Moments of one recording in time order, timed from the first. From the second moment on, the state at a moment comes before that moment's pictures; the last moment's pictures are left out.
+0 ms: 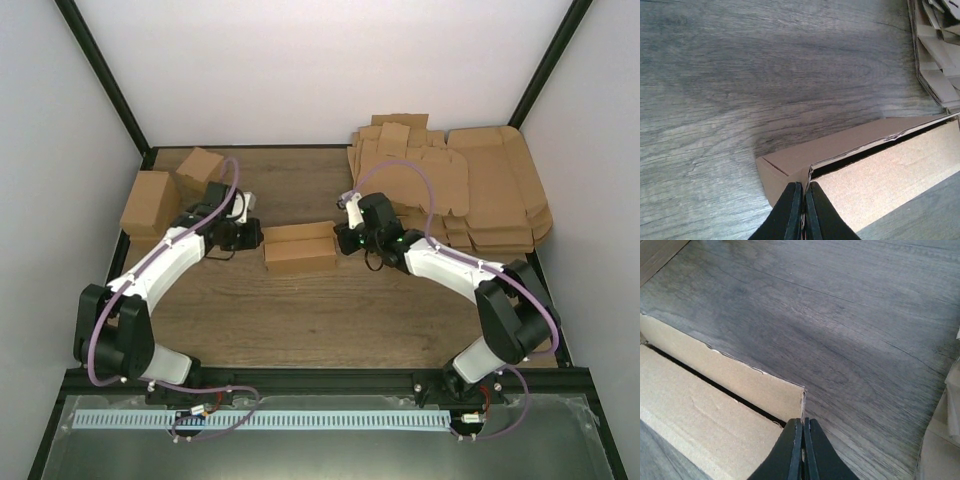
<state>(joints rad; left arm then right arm) -0.30 1.44 1.03 -0.58 0.28 -0.33 0.60 1.53 0.93 -0.03 -0.16 0.12</state>
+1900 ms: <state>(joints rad) -0.43 1.20 0.77 -0.33 0.07 -0.76 0.82 1.51 0.79 0.19 0.26 0.59</state>
